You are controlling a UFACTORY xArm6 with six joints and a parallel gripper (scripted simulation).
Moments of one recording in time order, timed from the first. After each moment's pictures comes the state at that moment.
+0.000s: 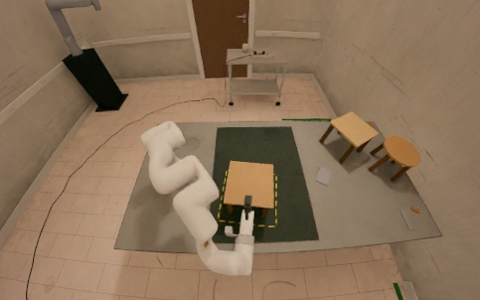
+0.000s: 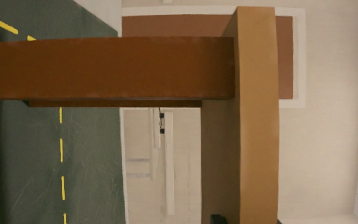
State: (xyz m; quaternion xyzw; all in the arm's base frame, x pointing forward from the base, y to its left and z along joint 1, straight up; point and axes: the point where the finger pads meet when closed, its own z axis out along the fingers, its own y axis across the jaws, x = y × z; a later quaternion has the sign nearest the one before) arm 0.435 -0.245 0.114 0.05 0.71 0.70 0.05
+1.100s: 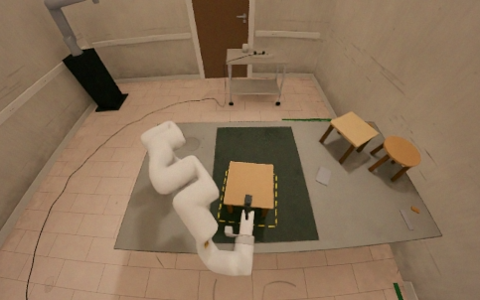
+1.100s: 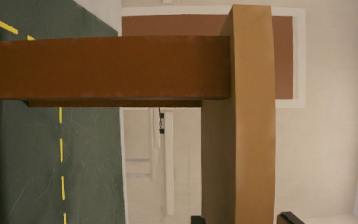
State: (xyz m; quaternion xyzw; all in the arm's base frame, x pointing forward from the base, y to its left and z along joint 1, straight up) arm 0.435 -0.245 0.114 0.05 0.71 0.70 0.05
